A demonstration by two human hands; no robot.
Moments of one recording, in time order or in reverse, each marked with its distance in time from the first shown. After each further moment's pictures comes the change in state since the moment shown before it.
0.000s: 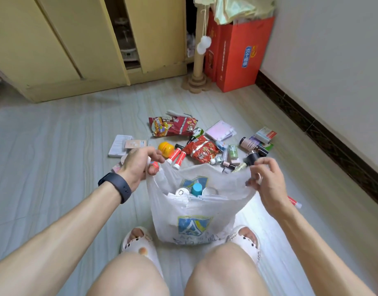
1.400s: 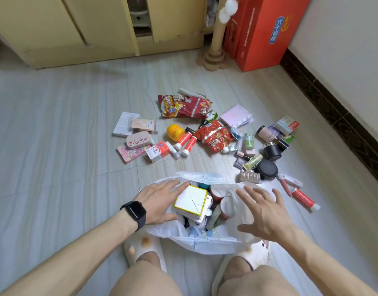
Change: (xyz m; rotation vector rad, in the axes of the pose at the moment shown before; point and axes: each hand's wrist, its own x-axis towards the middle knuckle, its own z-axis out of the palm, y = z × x) left_hand 0.035 -0.151 -0.022 1.568 -0.355 0.730; right_hand 0.013 0.102 -0.006 -1.762 -0.650 -0.296
